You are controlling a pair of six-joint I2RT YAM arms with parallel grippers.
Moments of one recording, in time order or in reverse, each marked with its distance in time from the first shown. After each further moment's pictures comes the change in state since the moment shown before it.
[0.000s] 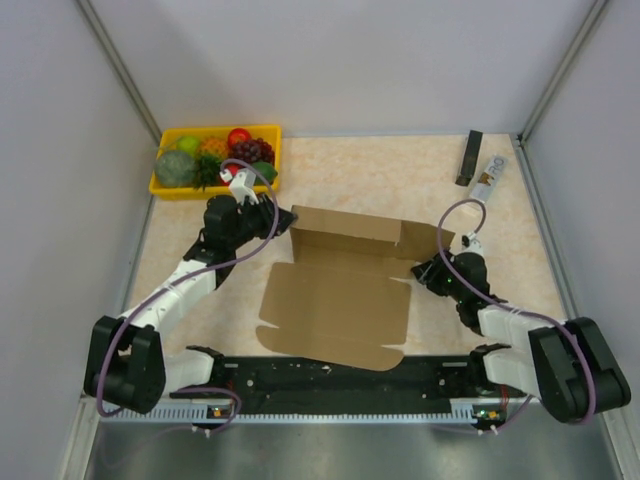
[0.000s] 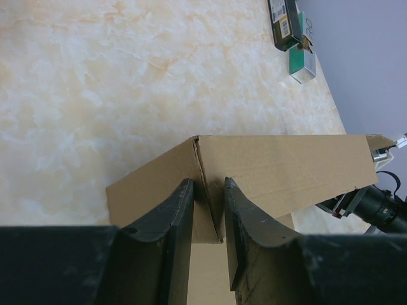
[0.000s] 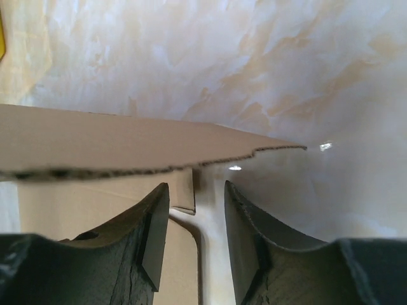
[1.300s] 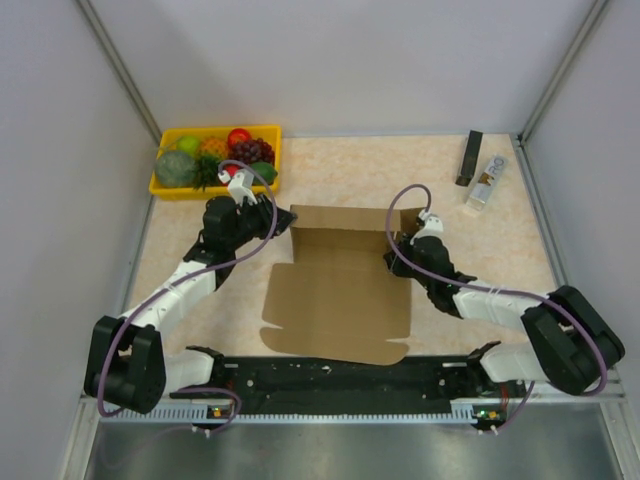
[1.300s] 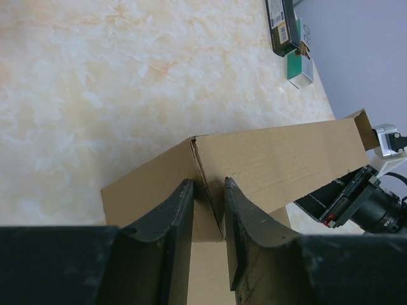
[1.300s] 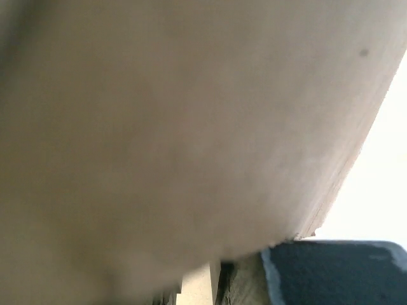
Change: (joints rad) left arm 0.006 0.004 -0.013 0.029 0.001 -0.025; right arm 0.340 0.163 0.242 -0.003 0.244 -0.153
